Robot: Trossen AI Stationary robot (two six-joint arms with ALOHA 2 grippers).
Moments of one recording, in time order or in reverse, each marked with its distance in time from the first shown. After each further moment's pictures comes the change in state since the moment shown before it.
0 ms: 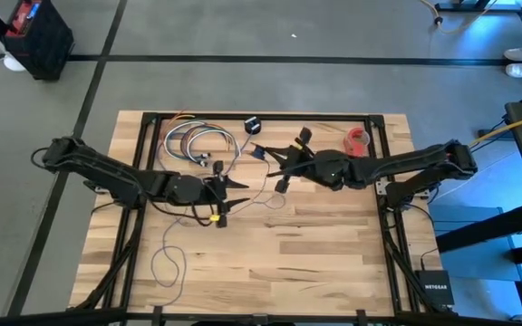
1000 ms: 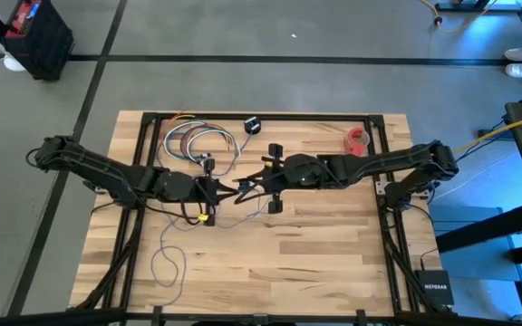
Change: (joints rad) left arm -0.026 -0.130 -0.006 -0.184 0.021 0.061; right arm 0.026 0.190 0.329 -0.470 -0.346 0.001
